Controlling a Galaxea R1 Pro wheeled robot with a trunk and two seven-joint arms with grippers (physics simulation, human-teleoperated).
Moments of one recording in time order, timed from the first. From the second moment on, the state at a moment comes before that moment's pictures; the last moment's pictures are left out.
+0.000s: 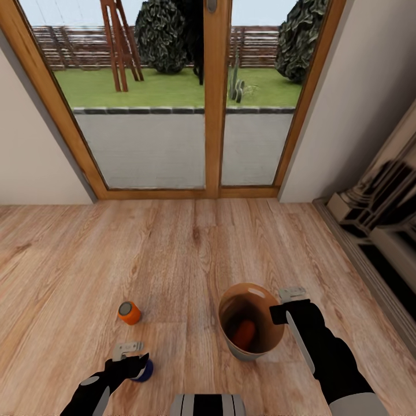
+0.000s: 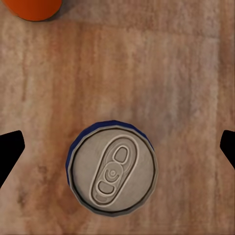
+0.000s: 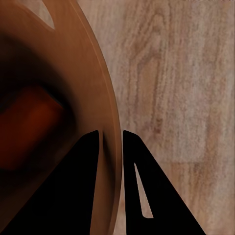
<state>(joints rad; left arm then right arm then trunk) -0.31 0.03 0.13 -0.77 0.02 0.20 -0.17 -0.47 -0.04 0.10 -1.27 0.05 1.00 -0.06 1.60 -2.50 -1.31</state>
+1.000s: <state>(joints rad) -0.31 0.03 0.13 -0.77 0.02 0.20 -0.17 -0.47 -0.06 0.10 -1.38 0.05 1.01 -0.06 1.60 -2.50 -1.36</state>
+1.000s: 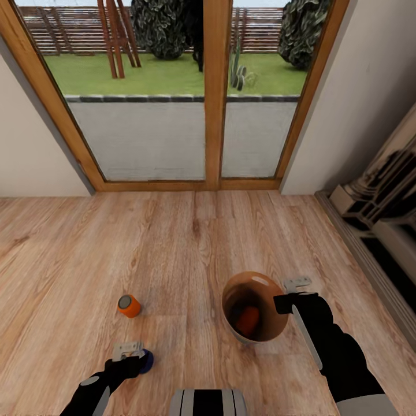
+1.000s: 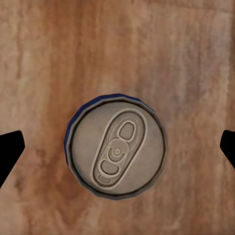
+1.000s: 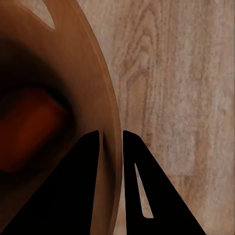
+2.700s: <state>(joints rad) -0.31 0.03 0.13 -0.77 0.02 0.20 -0.17 -0.47 -0.06 0.09 -1.38 0.05 1.01 -0.06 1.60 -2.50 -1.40</state>
